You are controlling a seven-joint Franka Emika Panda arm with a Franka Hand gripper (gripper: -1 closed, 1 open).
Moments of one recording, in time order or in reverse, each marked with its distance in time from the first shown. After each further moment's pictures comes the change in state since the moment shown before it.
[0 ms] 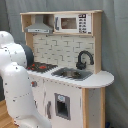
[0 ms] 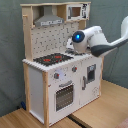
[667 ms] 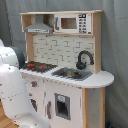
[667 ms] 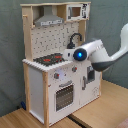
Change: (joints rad) arm 0.110 -0.122 -0.026 -0.001 -0.142 0.052 -0.065
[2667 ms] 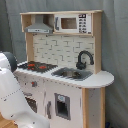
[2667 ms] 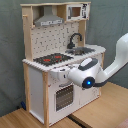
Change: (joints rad) arm 0.022 -0.154 -0.007 -0.067 -0.426 0.437 -0.062
